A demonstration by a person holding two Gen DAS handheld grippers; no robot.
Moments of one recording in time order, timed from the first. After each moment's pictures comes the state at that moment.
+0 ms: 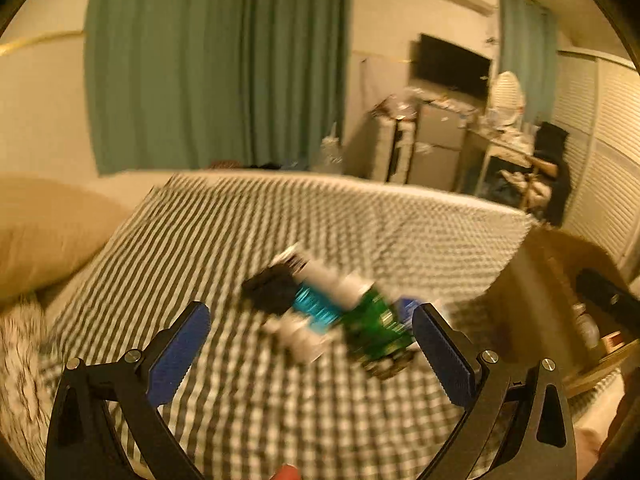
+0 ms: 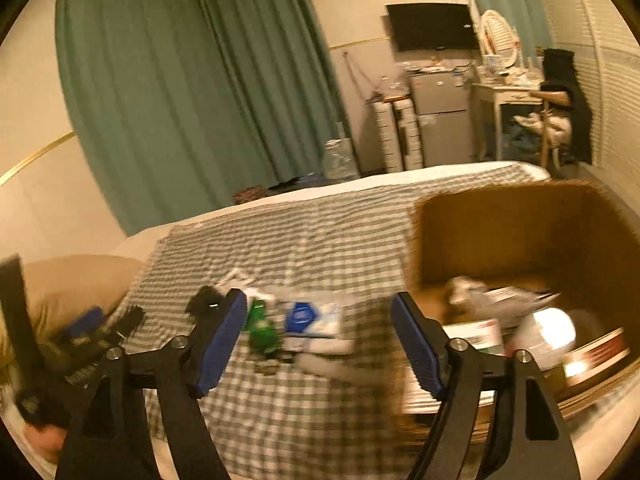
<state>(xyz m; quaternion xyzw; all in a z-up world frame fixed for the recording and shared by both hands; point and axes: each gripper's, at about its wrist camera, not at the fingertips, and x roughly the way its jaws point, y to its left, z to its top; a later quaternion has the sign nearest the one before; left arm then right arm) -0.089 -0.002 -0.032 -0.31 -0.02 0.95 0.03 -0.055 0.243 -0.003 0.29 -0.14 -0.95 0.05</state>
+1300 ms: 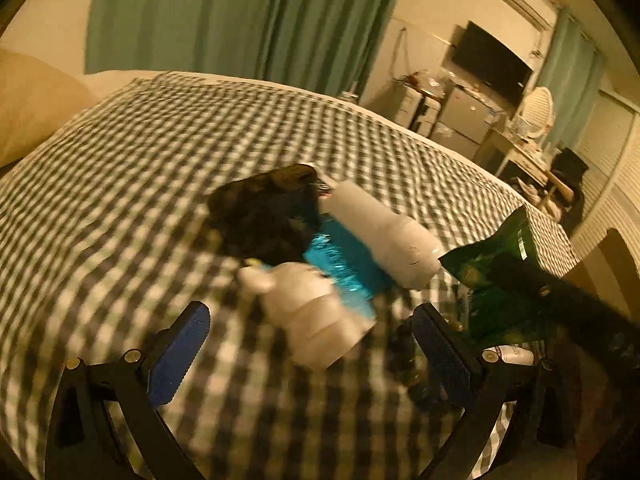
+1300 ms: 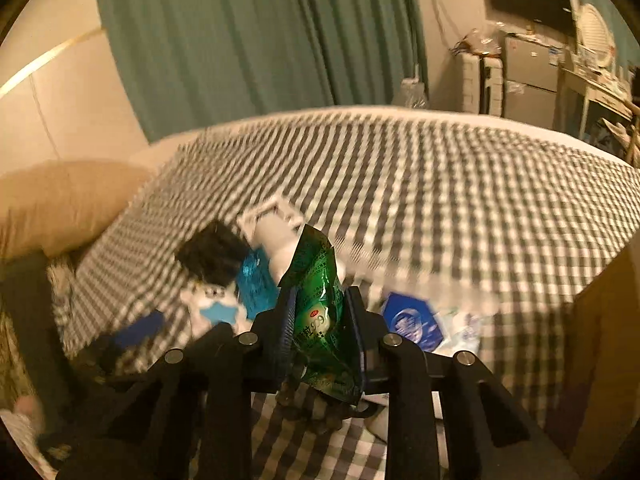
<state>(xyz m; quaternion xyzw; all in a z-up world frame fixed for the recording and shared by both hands) -0.183 -0.015 -0.160 -0.38 -0.12 0.92 0.05 -0.190 0.161 -0.103 0.37 -0.05 -0.92 0.14</state>
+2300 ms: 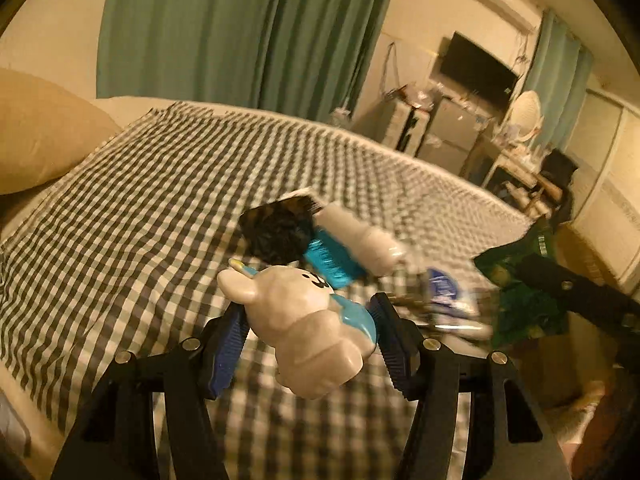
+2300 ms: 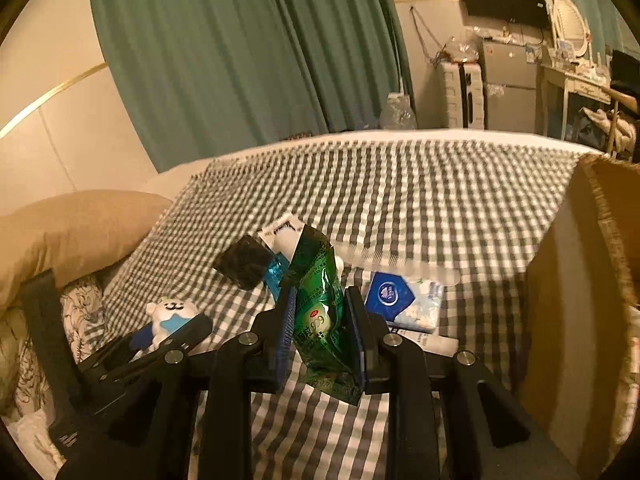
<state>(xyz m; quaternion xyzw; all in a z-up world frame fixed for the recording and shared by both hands) -0.113 -0.033 -0.095 -0.35 -0.11 0.93 0.06 -0.114 0.178 -0.043 0.34 -0.09 -0.93 0.13</state>
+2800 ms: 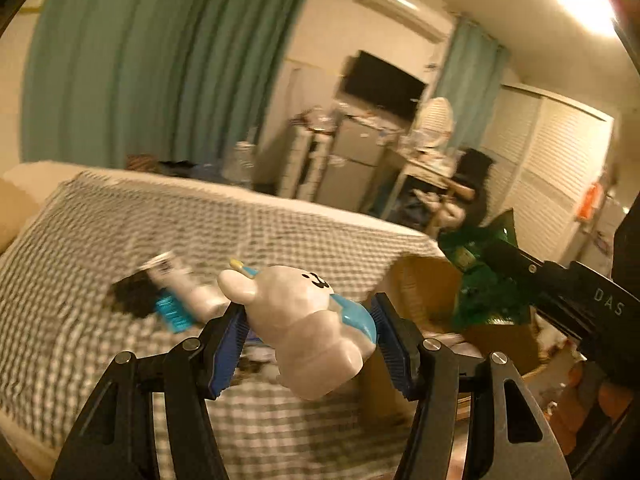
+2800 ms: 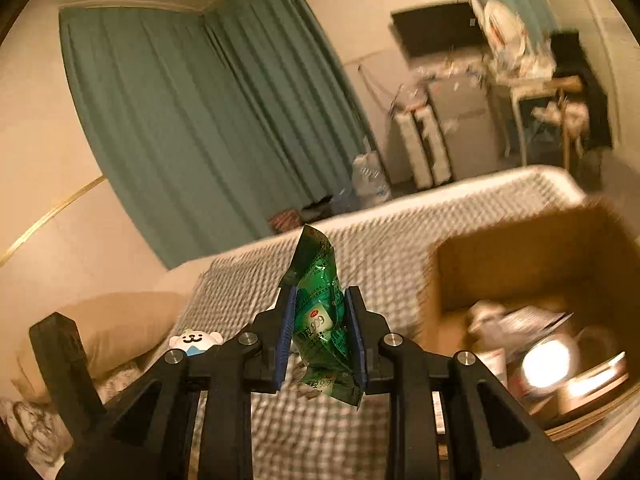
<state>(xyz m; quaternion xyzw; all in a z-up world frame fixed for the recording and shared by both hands) -0.071 0.089 0.025 -0.29 -0.10 0.93 0.21 -0.033 0.295 0.073 0.24 -0.17 -0.96 0.07</state>
